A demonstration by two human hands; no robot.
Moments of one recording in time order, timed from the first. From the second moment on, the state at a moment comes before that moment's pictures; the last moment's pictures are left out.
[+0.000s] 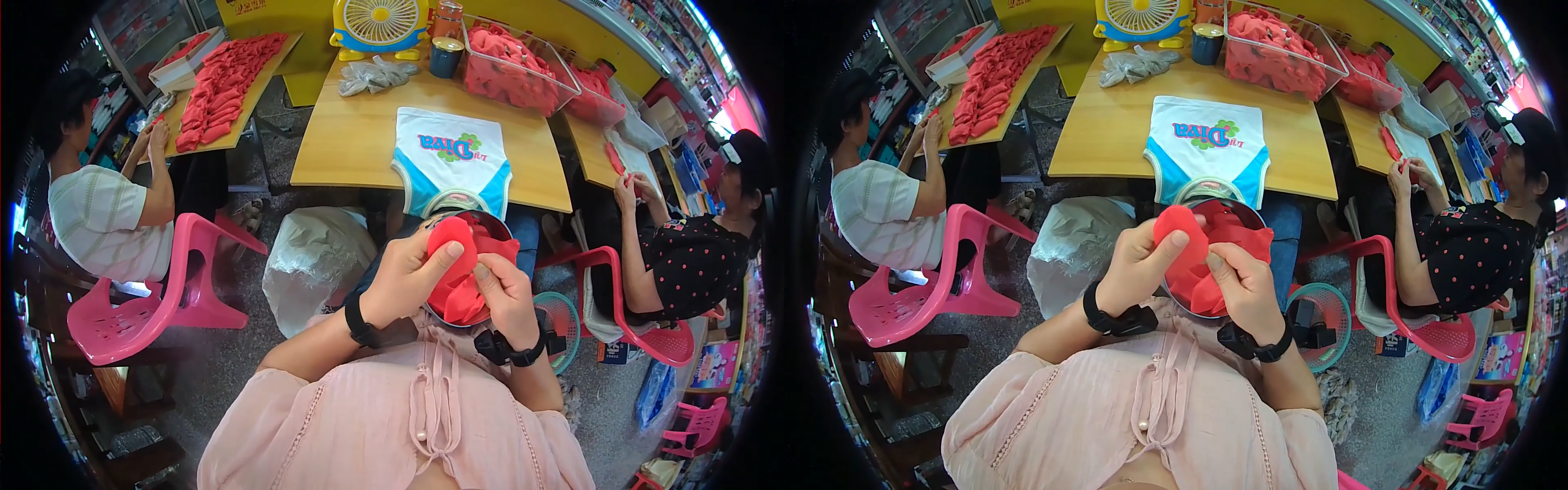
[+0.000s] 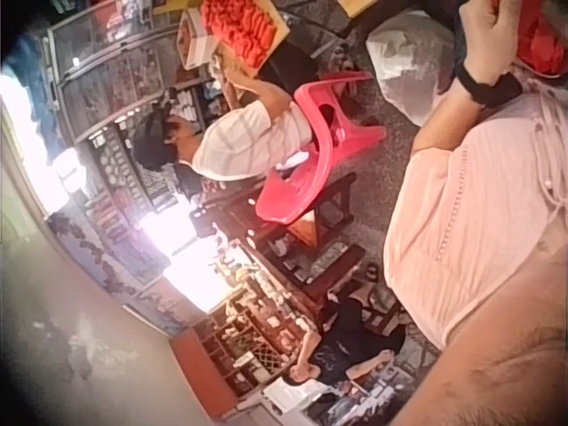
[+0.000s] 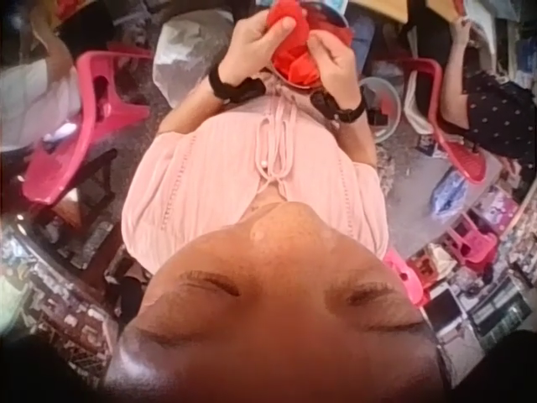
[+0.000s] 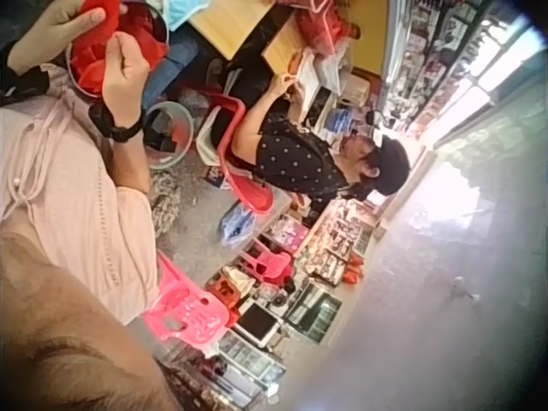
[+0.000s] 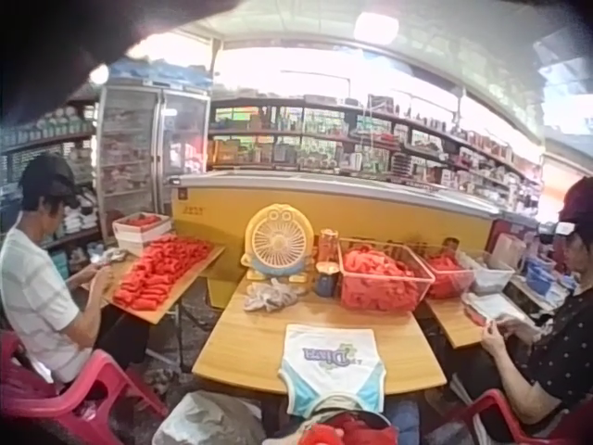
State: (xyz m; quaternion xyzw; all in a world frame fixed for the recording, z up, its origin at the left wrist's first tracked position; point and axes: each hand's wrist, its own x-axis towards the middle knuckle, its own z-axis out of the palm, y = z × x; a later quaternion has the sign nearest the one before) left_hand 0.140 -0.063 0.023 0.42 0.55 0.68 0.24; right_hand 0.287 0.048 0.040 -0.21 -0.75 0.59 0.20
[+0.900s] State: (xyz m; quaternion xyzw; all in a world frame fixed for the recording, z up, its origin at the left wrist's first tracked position) left_hand 0.137 -0.061 0.042 0.42 0.43 0.76 0.23; right_hand 0.285 0.050 0.034 -0.19 -0.74 0.62 0.19
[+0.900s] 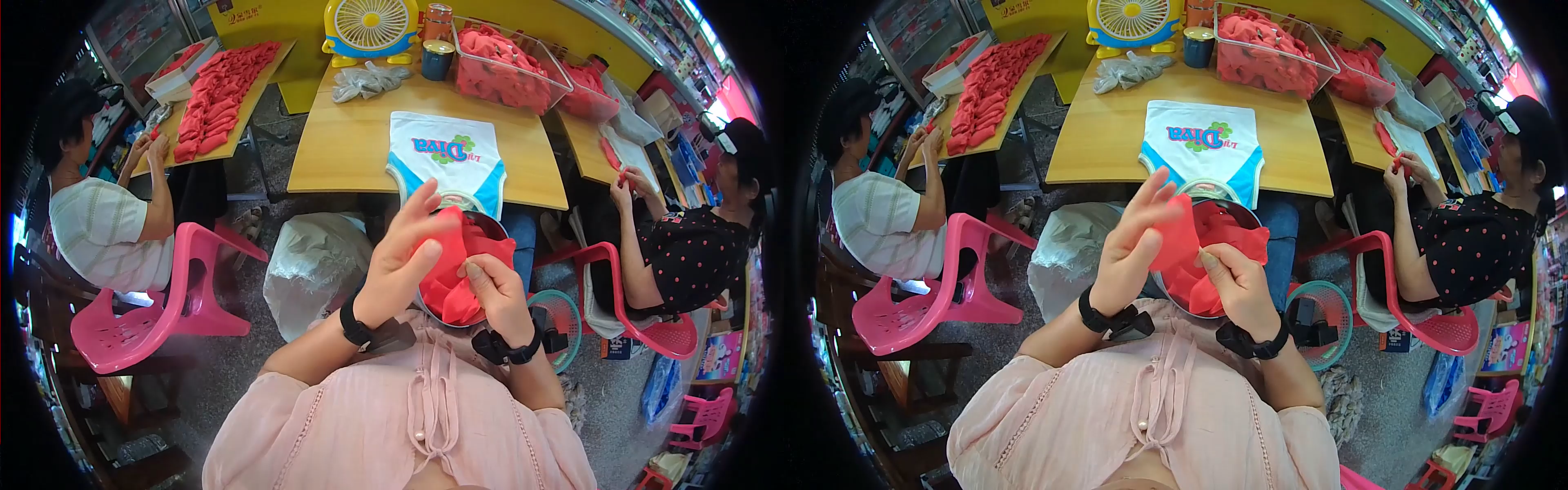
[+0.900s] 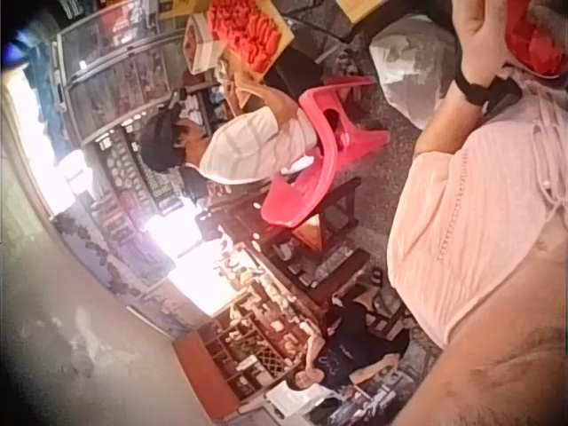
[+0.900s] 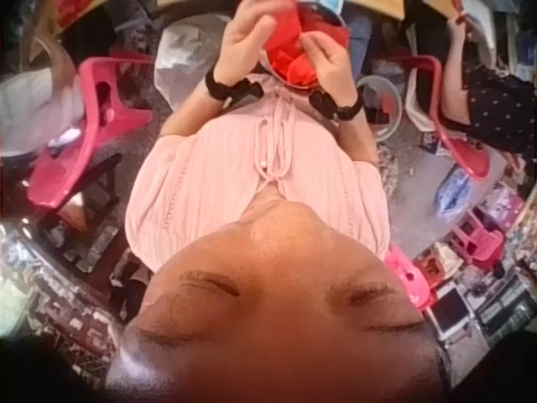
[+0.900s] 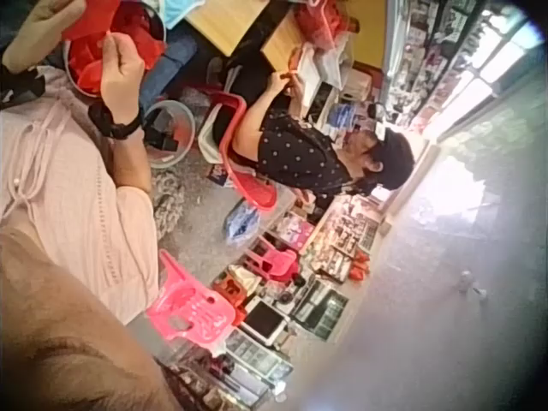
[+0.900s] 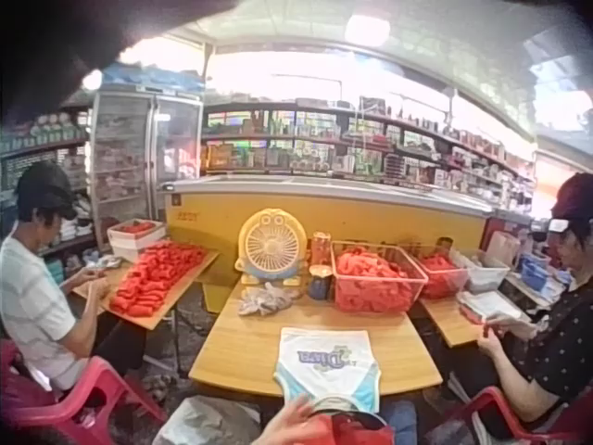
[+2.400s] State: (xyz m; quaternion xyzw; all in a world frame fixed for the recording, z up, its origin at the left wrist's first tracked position) left_hand 0.130 -0.072 0.038 0.35 0.58 0.71 0.21; right_hand 0.286 0.038 0.036 -0.19 -0.73 0.62 0.22
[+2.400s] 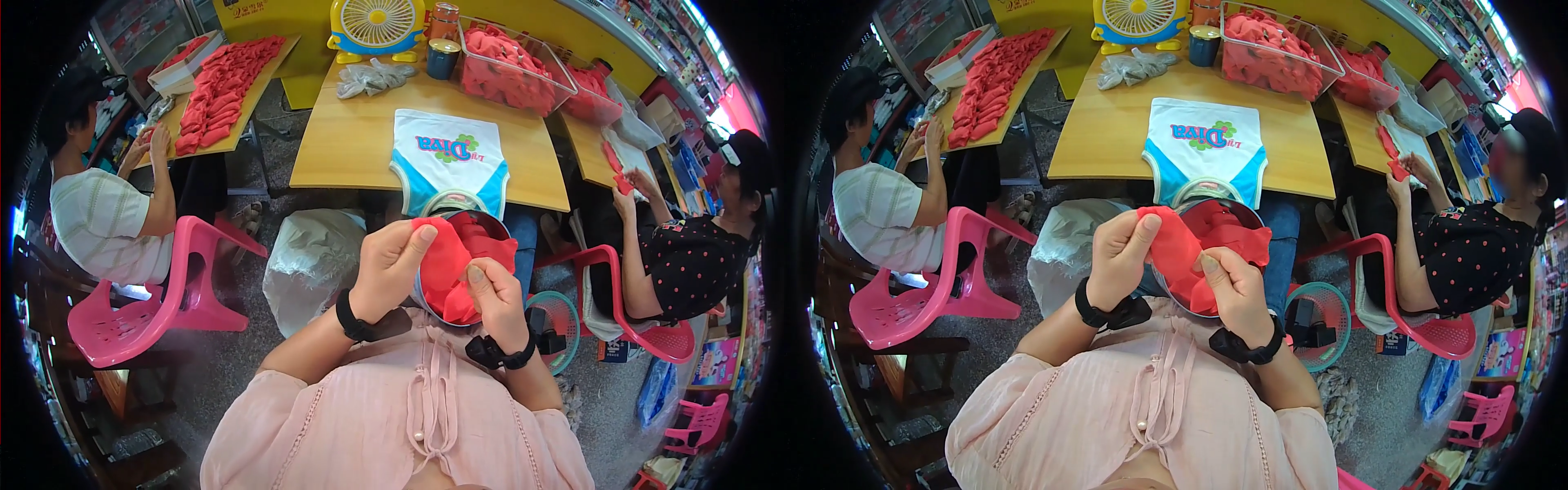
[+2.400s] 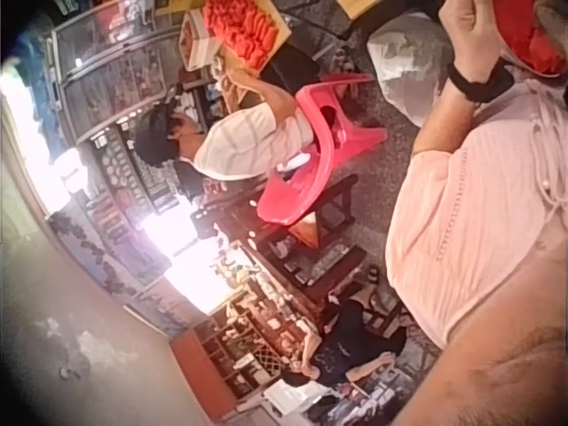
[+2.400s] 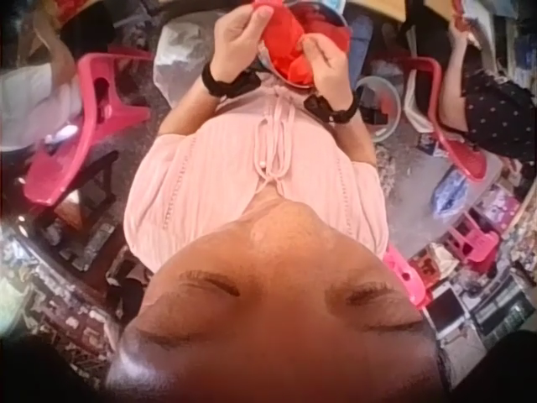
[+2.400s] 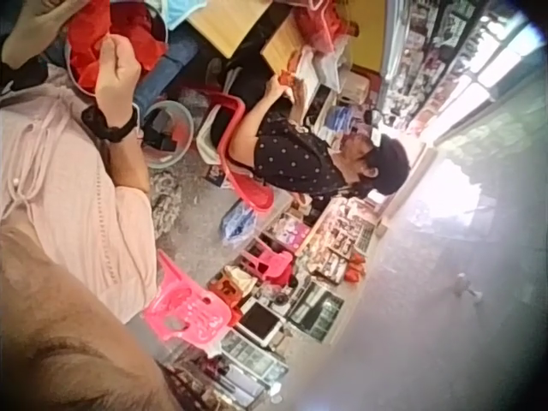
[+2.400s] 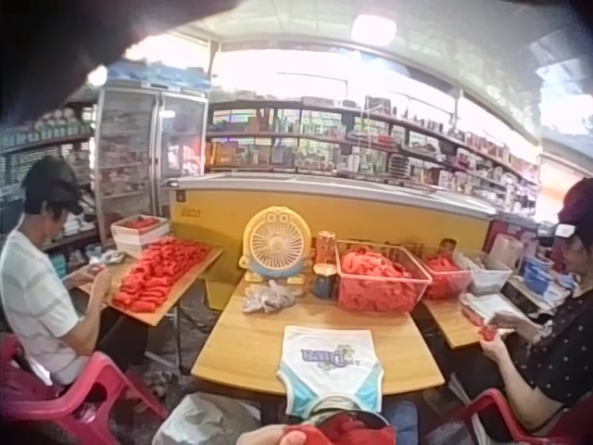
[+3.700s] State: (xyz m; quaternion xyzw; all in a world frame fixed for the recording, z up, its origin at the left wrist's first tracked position) left_hand 0.149 -0.062 0.020 0.31 0.39 0.82 0.26; right_hand 0.287 0.038 0.033 -0.15 -0.59 0.78 0.17
